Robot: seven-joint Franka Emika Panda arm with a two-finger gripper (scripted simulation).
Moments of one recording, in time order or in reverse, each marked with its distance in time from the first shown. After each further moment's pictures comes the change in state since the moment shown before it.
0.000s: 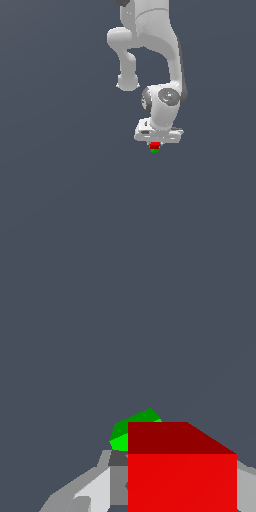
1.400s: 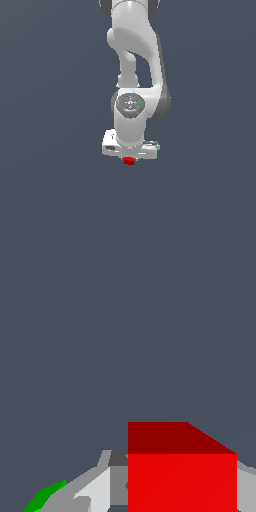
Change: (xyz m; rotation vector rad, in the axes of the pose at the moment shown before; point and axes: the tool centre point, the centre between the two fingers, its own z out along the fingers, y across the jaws) arm 0.113 0.115 -0.054 0.000 0.002 0.002
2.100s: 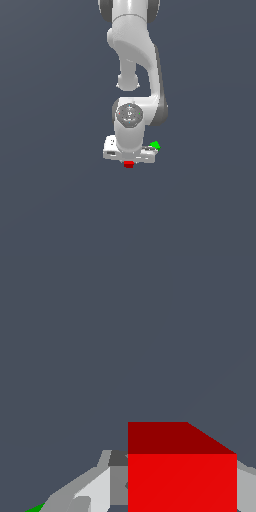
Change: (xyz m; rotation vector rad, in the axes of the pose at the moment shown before) arm 0.000 0.001 0.034 0.000 -0.001 0.000
